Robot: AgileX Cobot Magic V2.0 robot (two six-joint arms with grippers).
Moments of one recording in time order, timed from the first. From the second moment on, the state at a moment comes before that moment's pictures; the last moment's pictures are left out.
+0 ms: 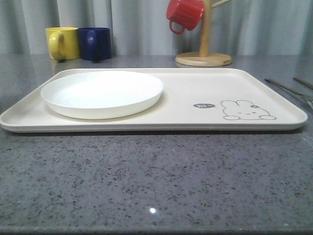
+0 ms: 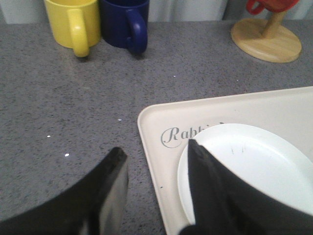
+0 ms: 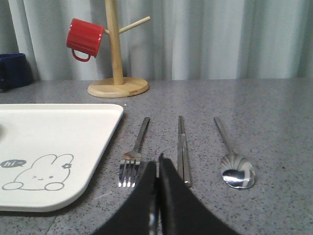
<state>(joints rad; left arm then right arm) -0.17 1.05 -0.85 -0.42 0.34 0.25 0.06 -0.01 0.02 -0.05 0.02 0.13</state>
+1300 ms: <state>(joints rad) -0.11 0.45 -0.43 -0.39 0.26 0.25 0.06 0.07 -0.22 -0.05 0.23 0.13</state>
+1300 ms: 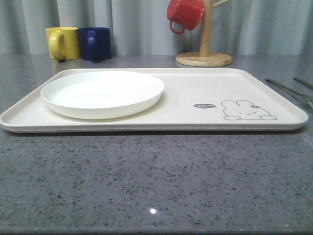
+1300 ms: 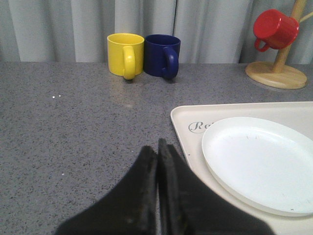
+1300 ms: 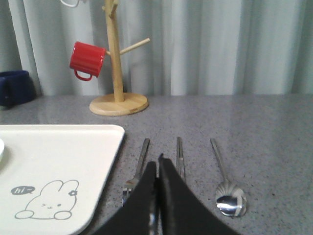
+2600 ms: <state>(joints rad) -0.11 0.45 -0.43 -0.39 0.26 0.25 0.06 1.05 -0.89 0.01 0.79 0.13</state>
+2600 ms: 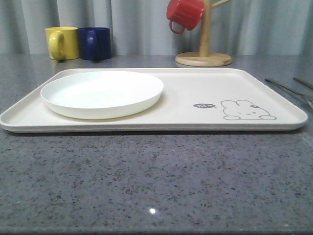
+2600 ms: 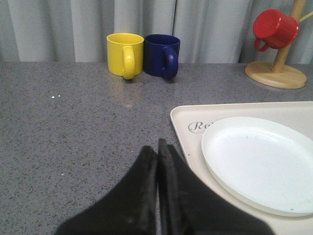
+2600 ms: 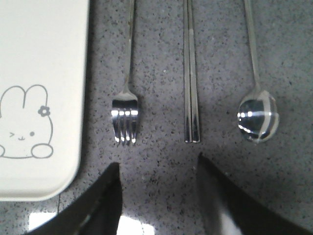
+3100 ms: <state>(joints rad) -0.11 0.45 -0.43 -0.39 0.26 0.25 0.11 1.40 -1.13 0.01 0.77 0.10</state>
